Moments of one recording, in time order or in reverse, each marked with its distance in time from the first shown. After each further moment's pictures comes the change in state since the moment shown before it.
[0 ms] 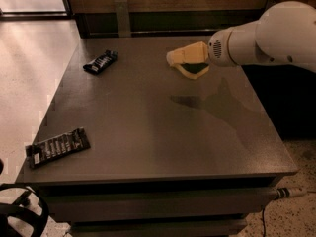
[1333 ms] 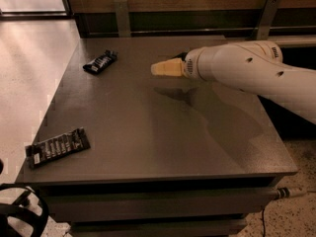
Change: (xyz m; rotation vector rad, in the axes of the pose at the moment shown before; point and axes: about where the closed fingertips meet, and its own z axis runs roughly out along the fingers) arm 0.026 0.010 0.076 0.072 -0.035 0.025
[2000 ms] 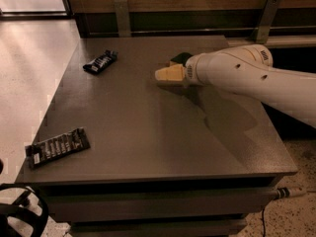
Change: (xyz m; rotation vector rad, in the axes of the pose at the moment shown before) arm 0.020 -0.023 0.030 0.050 0.044 -0.012
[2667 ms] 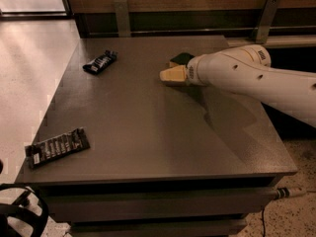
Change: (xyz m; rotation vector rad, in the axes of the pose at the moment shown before) arm 0.005 -0.011 0.011 0.023 0.018 0.002
